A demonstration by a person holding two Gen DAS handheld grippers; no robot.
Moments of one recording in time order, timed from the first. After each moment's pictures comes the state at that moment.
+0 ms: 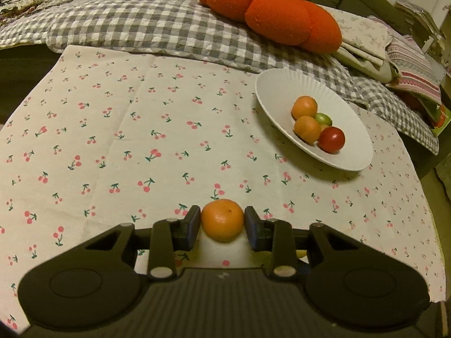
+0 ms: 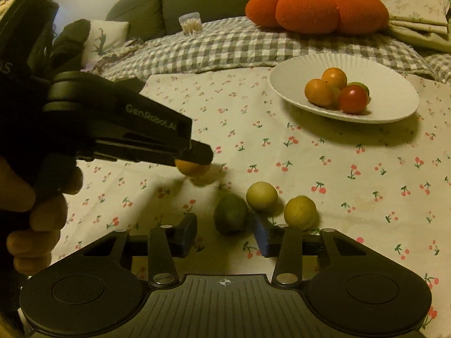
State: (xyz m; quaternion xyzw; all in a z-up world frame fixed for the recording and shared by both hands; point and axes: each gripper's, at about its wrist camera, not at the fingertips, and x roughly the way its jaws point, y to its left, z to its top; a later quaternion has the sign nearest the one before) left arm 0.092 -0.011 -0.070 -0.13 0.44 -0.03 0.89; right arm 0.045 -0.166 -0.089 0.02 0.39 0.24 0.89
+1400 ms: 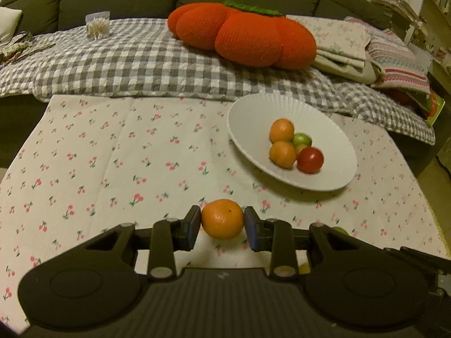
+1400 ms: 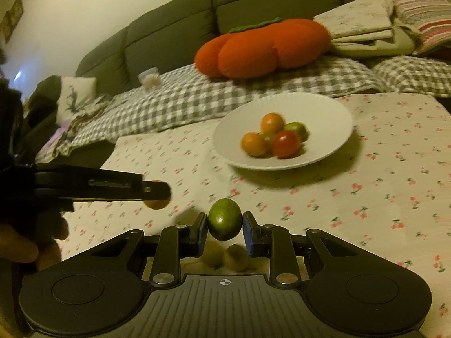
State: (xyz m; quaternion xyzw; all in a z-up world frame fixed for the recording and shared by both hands) left arm 0.102 -0.038 -0.041 -0.07 0.39 -0.05 0.91; right arm 0.054 -0.228 -0.053 0.10 0.33 0.18 0.92
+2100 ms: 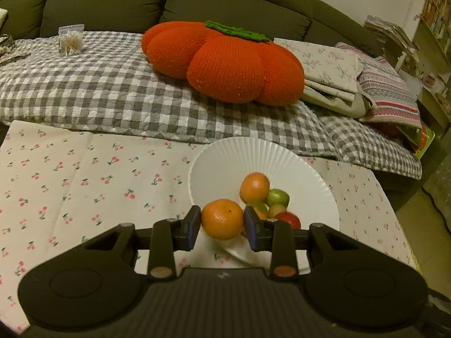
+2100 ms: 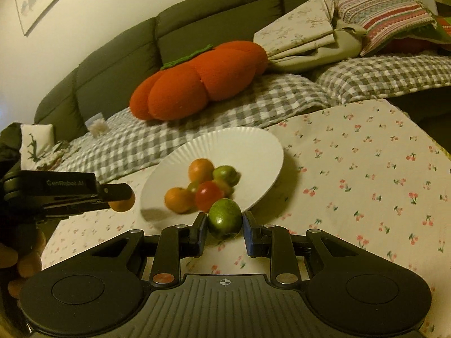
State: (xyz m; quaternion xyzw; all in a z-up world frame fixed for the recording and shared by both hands) left arm 0.174 -0.060 -0.033 -0.12 0.36 -0.08 0.92; right arm 0.105 -0.286 -0.052 0.15 0.30 0.09 0.94
